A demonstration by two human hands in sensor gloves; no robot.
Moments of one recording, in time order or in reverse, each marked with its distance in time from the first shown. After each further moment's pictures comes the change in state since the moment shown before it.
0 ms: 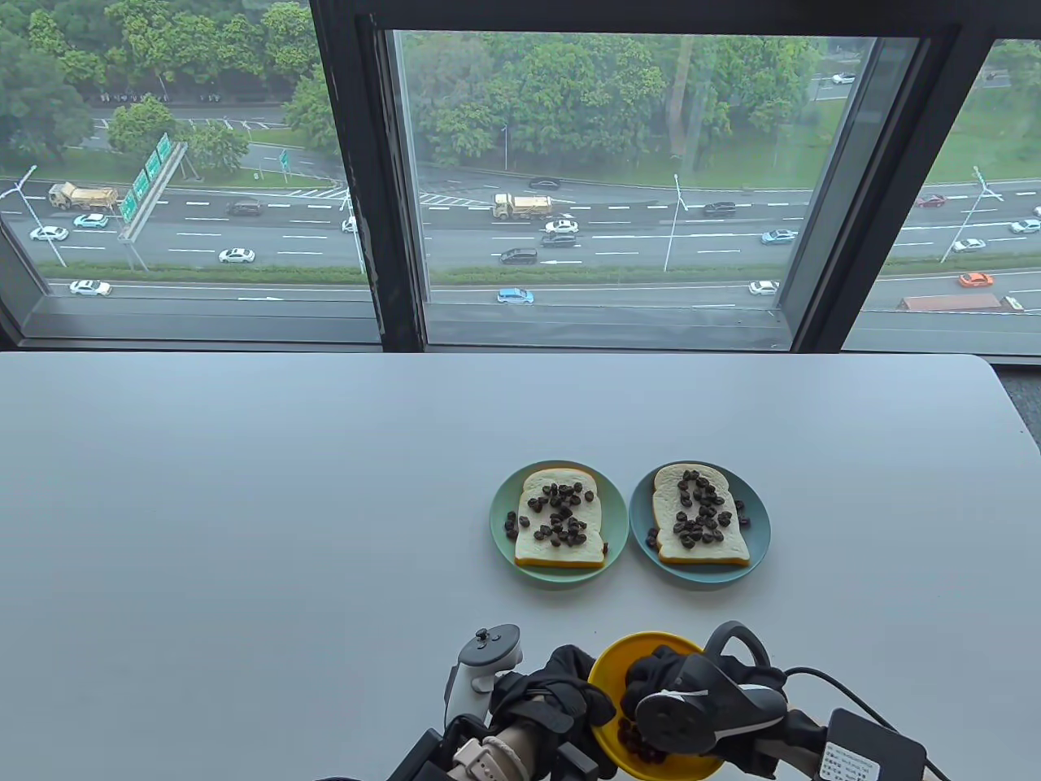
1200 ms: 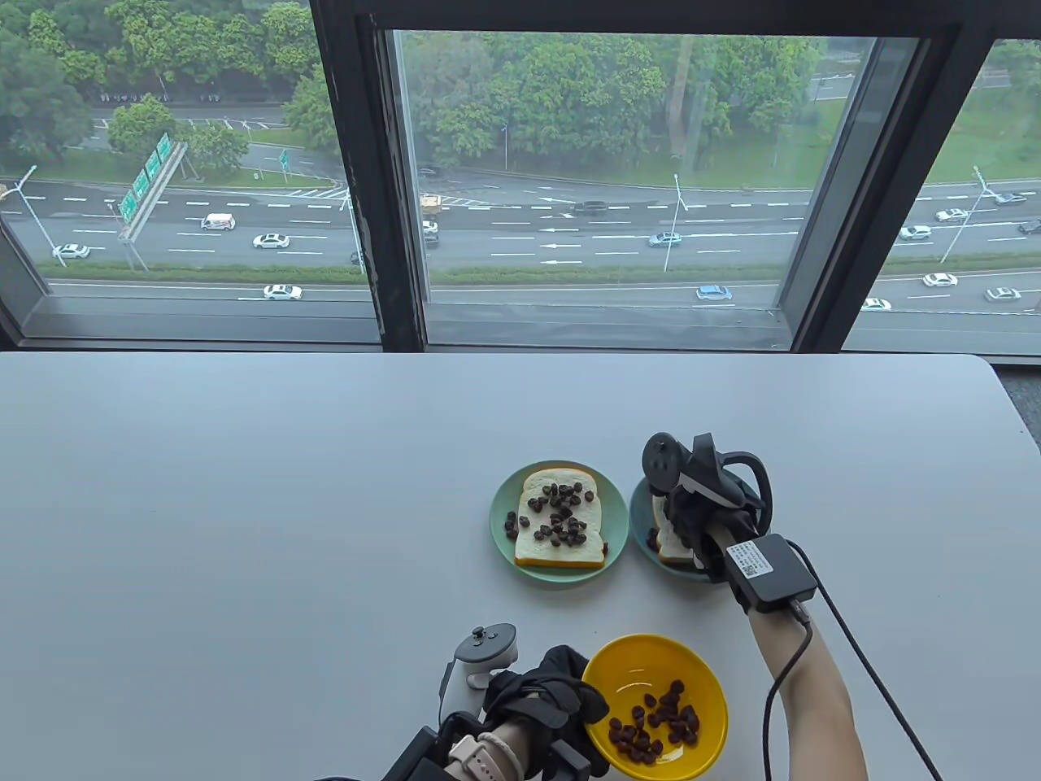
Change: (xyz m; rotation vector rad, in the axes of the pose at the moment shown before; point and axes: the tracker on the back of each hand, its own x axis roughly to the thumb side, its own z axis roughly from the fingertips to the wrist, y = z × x) left_hand -0.002 0.006 -0.001 -0.007 0.033 -0.014; right_hand -0.225 0.038 -0.120 0.041 0.796 -0.081
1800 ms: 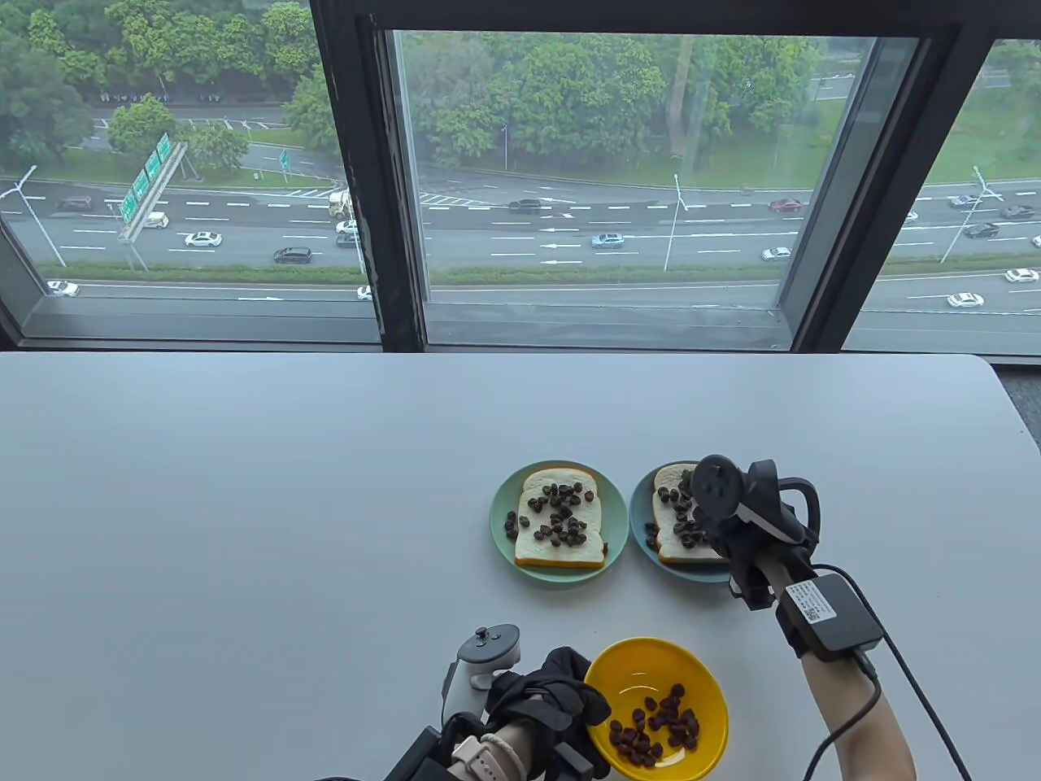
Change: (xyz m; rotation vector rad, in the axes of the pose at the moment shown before) left_hand 0.001 -0.002 0.000 0.013 -0.005 -0.029; right_hand -0.044 -0.029 0.077 -0.118 -0.009 -0.107
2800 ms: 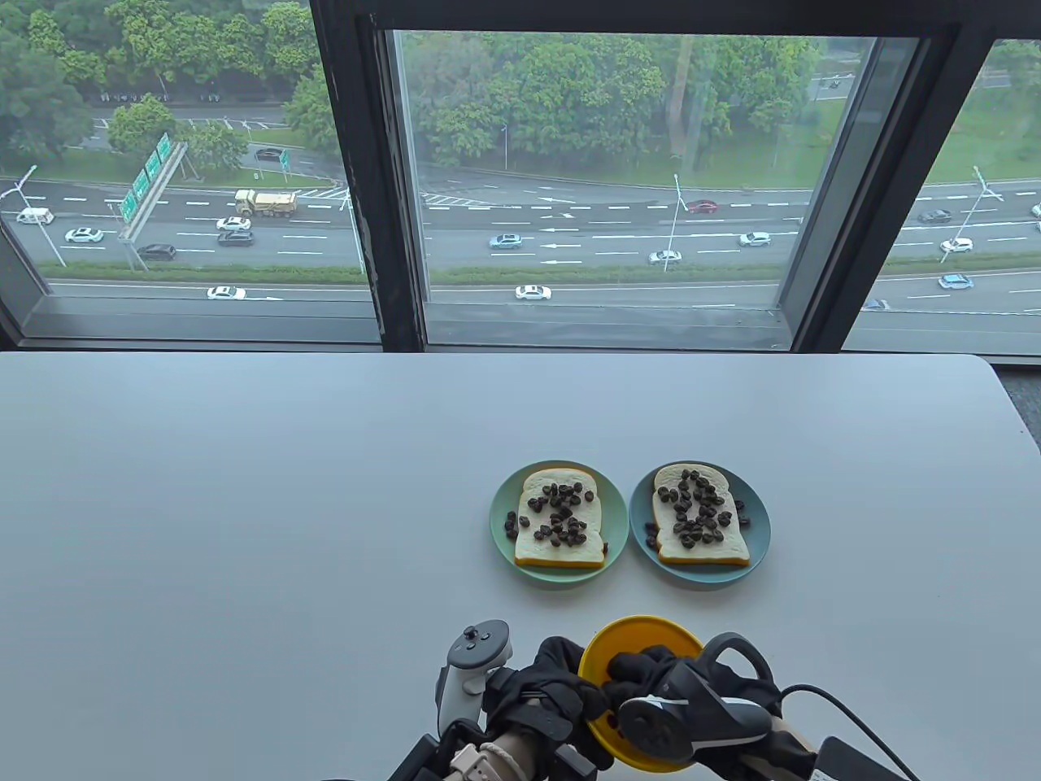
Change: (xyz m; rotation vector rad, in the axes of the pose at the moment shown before) left_hand 0.012 -0.002 0.011 0.060 -0.129 0.009; right_hand 0.133 0.008 0.179 0.093 -0.691 0.270
